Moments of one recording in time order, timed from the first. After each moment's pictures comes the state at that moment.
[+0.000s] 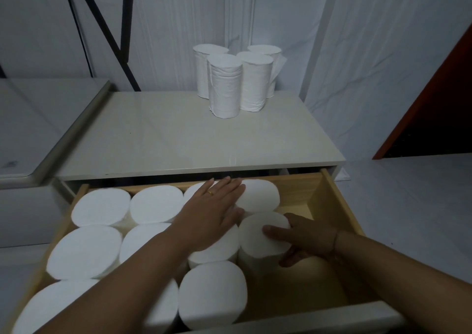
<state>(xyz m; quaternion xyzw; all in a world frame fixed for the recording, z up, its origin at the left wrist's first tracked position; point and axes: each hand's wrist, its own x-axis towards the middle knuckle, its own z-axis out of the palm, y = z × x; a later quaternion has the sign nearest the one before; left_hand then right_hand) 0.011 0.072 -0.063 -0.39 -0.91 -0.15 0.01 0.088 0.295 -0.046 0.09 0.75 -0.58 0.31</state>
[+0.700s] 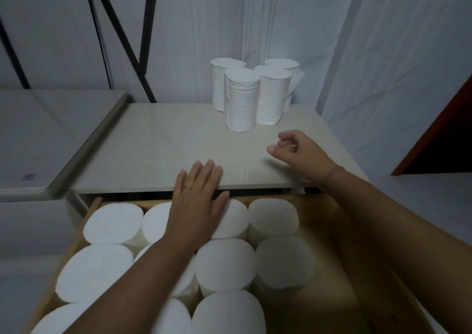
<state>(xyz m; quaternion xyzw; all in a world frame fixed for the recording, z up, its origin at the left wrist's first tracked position) -0.017 0.050 -0.050 -0.20 -0.95 -0.18 0.16 -0.034 0.282 0.032 0.03 0.88 -0.48 -0.05</state>
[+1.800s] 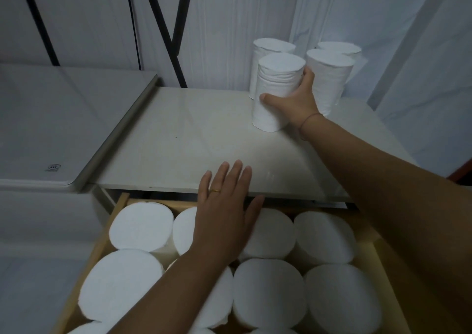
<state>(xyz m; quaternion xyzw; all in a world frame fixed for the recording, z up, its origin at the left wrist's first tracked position) -0.028 0.040 -0.051 -0.16 -0.96 -0.17 0.15 -0.199 0.211 0.028 0.00 0.81 -0.55 -0.21</state>
